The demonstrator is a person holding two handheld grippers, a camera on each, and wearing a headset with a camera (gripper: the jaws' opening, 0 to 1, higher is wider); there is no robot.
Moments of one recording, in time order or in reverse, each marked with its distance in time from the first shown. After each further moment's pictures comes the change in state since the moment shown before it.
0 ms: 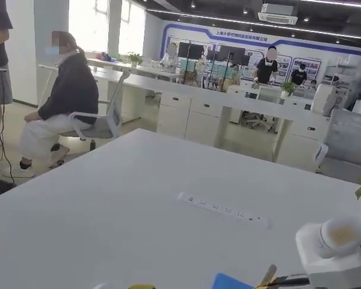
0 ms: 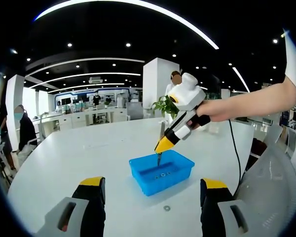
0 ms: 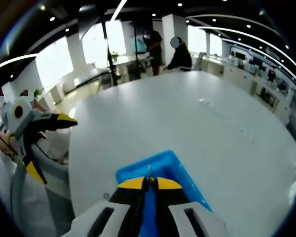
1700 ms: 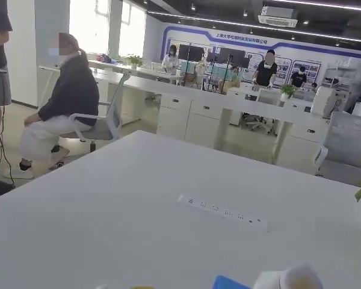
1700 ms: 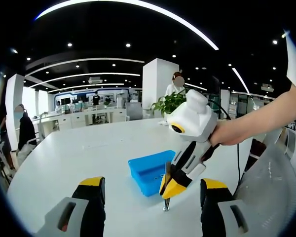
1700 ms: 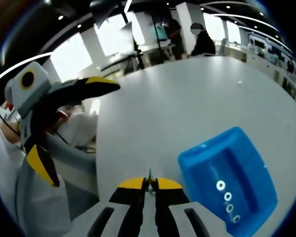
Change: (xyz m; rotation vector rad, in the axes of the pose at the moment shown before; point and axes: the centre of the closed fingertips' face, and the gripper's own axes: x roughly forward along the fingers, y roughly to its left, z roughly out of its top) left arm 0.000 -0.002 0.001 -0.004 -0.005 -0.005; right arm 0.049 0.095 -0.046 0.008 0.105 0.219
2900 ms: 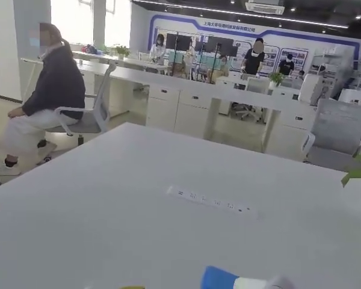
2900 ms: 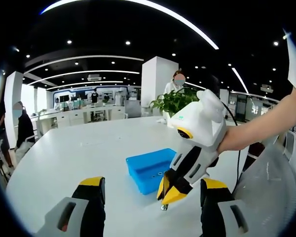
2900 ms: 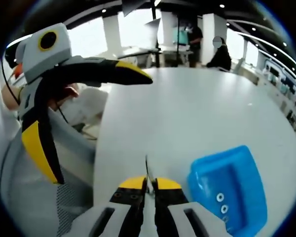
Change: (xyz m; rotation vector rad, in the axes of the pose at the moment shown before) left arm 0.003 -0.002 -0.004 -0.016 0.019 -0.017; right arm 0.007 0.010 -0.005 -0.205 -0.003 -0.034
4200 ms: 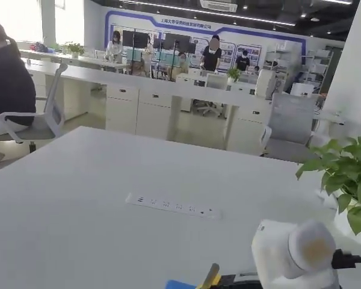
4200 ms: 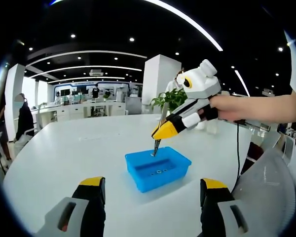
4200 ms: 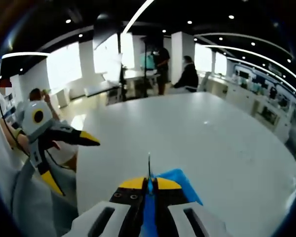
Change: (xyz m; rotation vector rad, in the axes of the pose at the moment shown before) left arm 0.001 -0.001 -0.003 -0.047 0.018 -0.007; right arm -0.089 -0.086 0.055 0.099 -0.206 -0.213
